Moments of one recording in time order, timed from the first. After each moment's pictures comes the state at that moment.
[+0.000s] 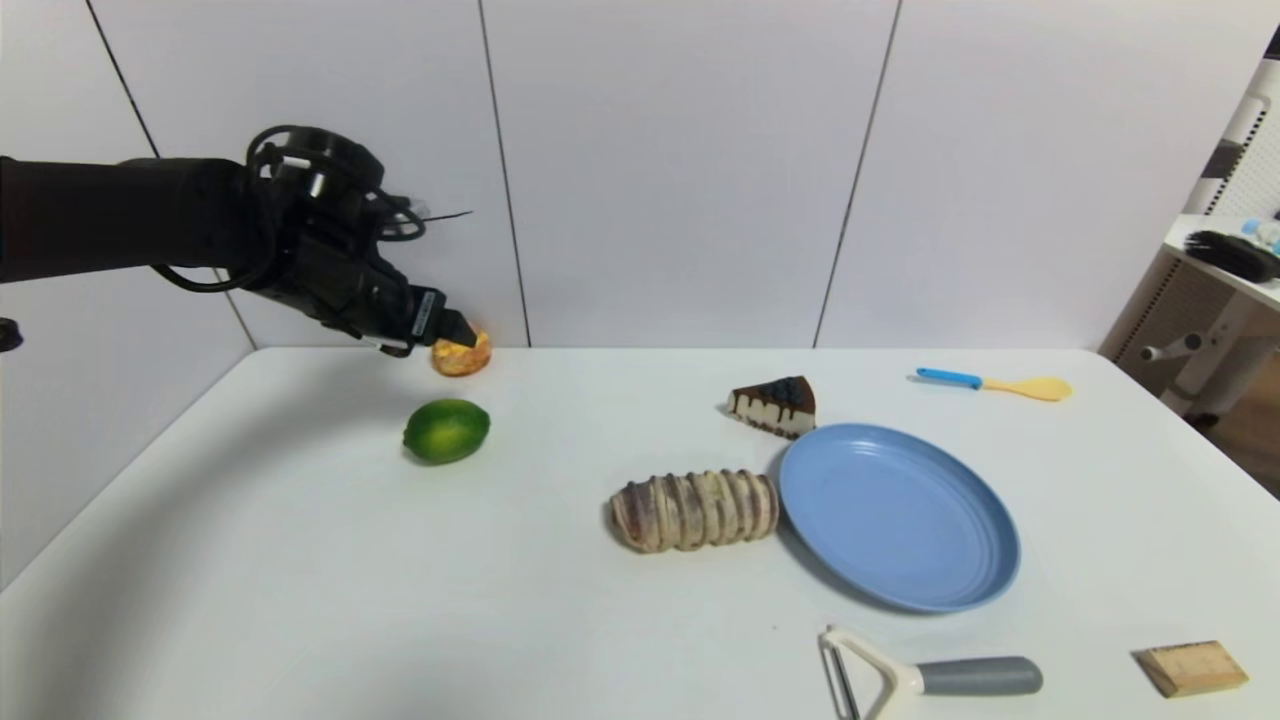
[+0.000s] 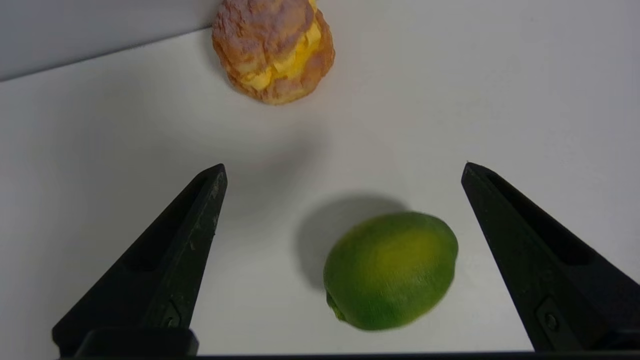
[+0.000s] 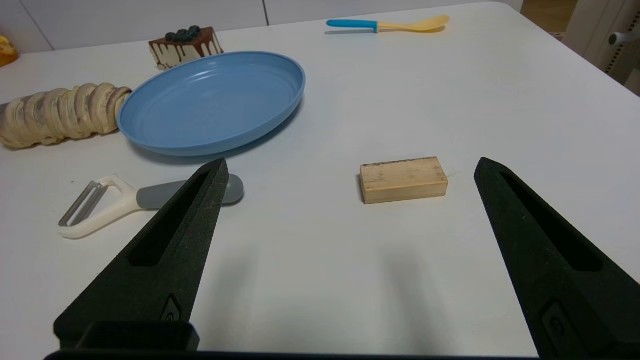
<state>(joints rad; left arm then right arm) -0.16 2.03 -1.79 0.46 -0.05 0.08 0.01 0.00 0.00 -0.01 -0.04 0.09</state>
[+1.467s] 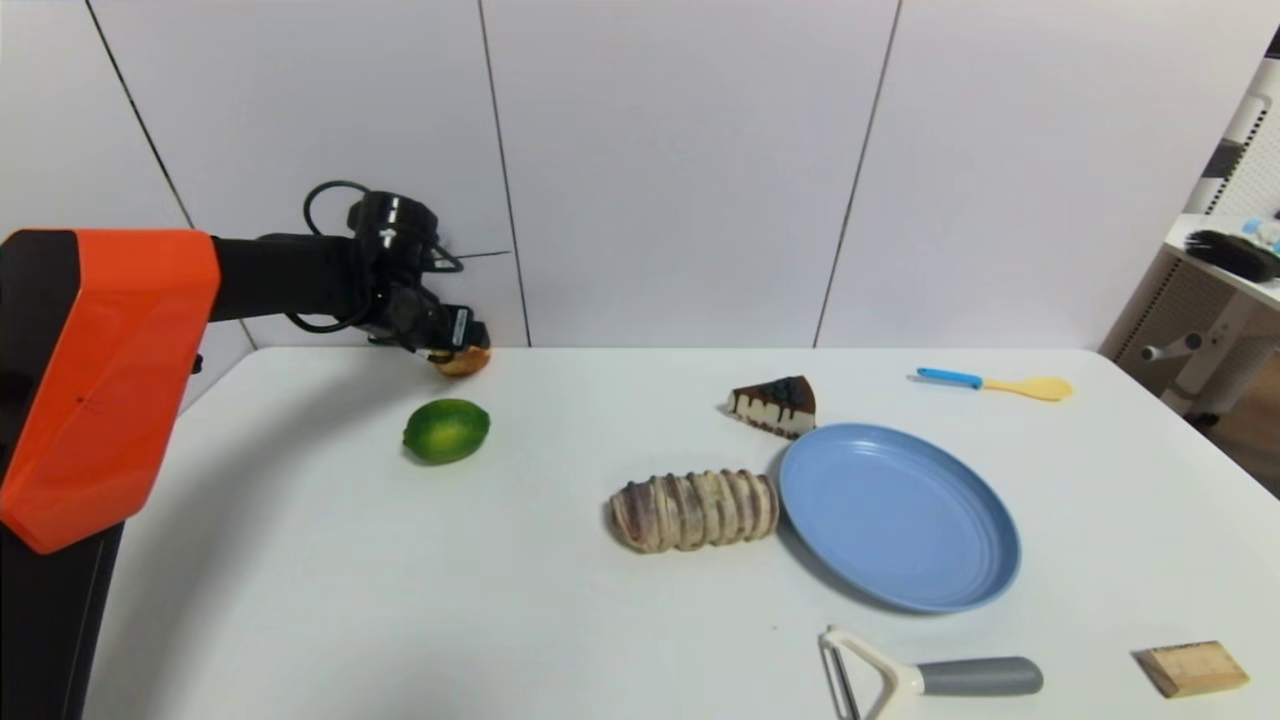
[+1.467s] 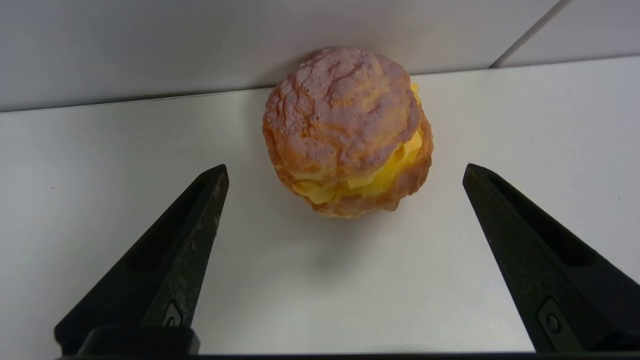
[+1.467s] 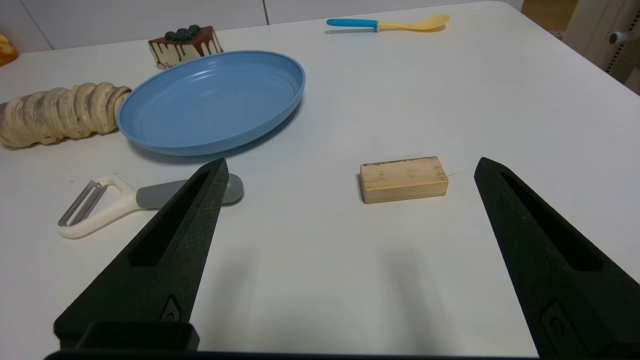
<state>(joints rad) -0.15 2.30 -1.96 0.31 0.08 -0.02 0.01 0.00 0.00 -0.01 -0.04 0.09</state>
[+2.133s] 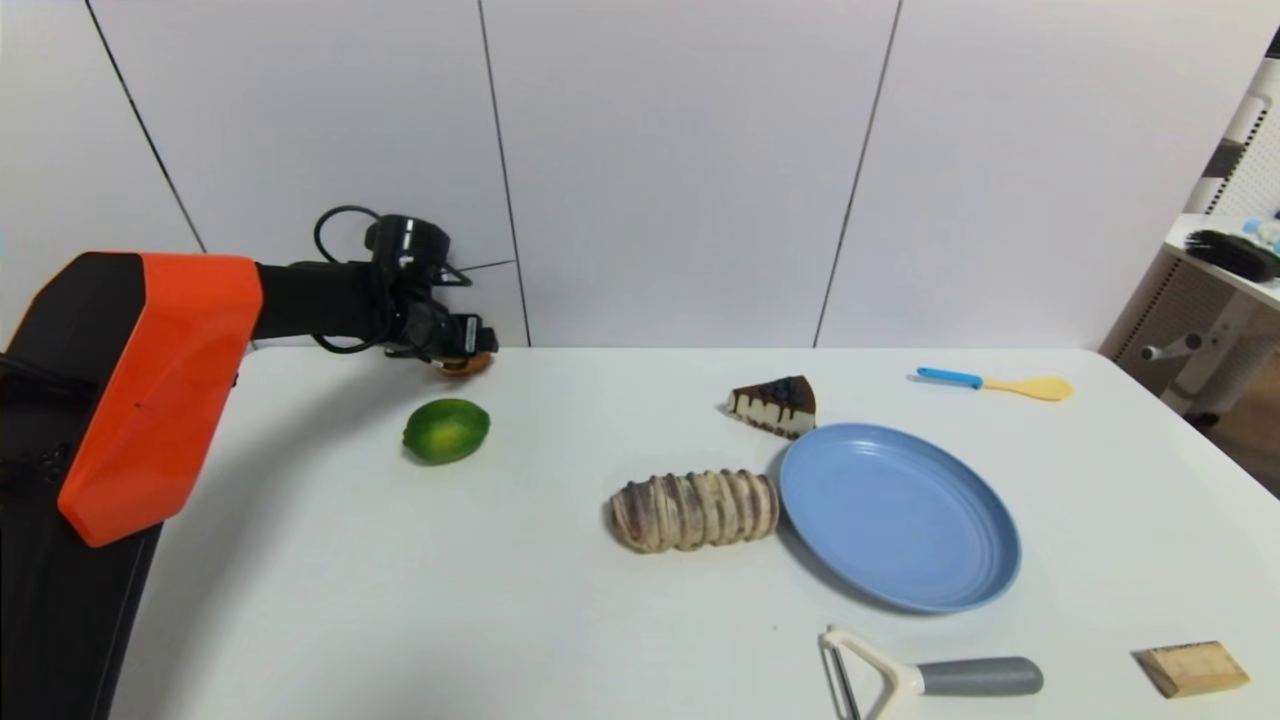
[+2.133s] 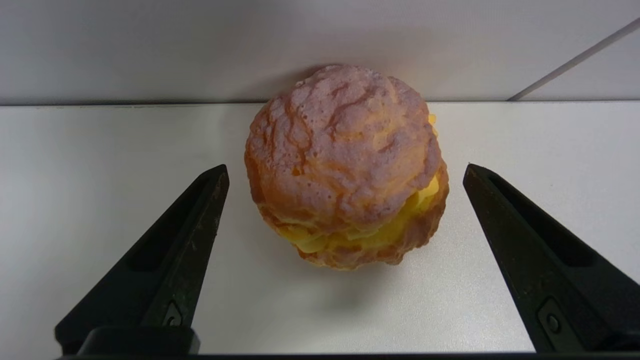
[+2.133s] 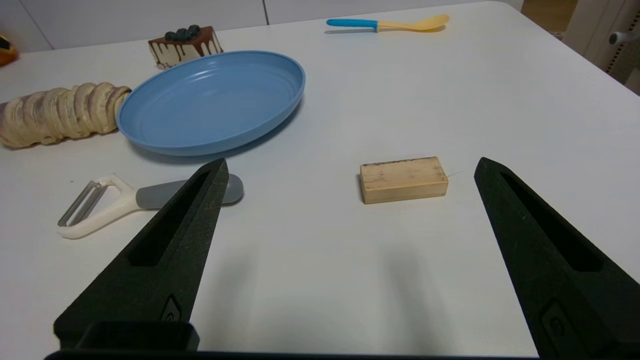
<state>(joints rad) -0.15 2.37 -1.96 0.22 0.08 -0.09 0.01 0.00 0.00 -0.01 -0.04 0.09</state>
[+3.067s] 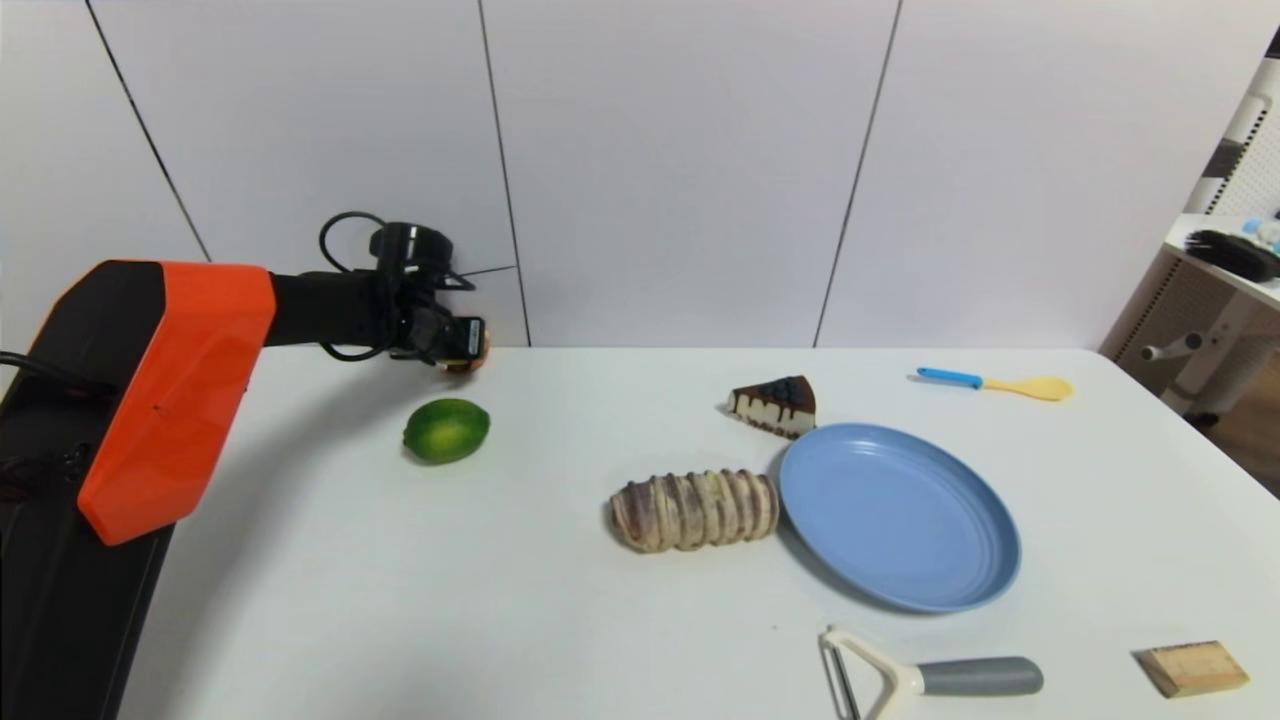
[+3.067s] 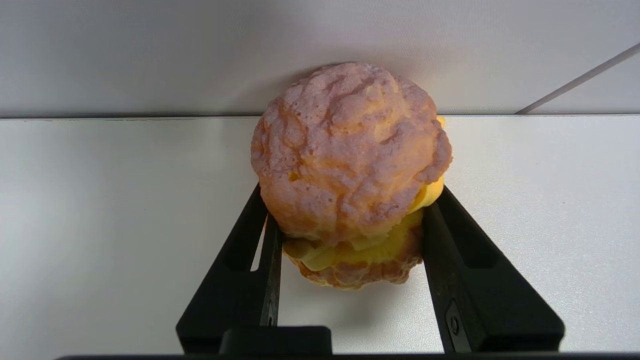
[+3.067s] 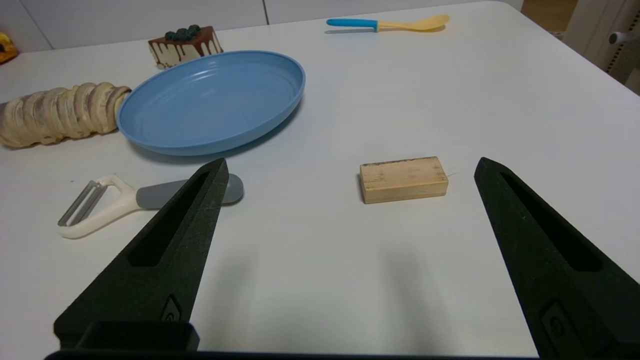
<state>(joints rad) -0.15 2.39 -1.96 0.17 0.09 -0.09 0.01 0.00 0.00 -0.01 -0.03 0.09</state>
